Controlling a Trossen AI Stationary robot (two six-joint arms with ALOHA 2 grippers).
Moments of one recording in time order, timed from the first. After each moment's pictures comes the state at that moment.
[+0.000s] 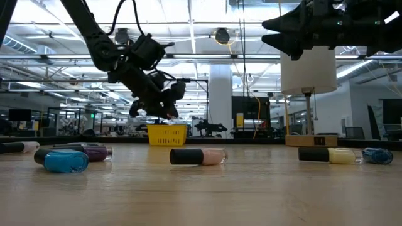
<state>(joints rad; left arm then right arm) 0.43 1.71 0.75 0.45 -0.39 -0.53 -0.06 0.94 0.27 0.84 0.13 0.04</state>
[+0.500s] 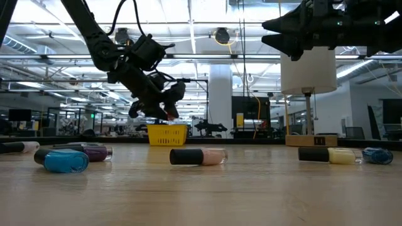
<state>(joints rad) 0.43 1.71 0.75 0.43 -0.39 -0.54 -0.06 0.94 0.27 0.83 0.13 0.04</state>
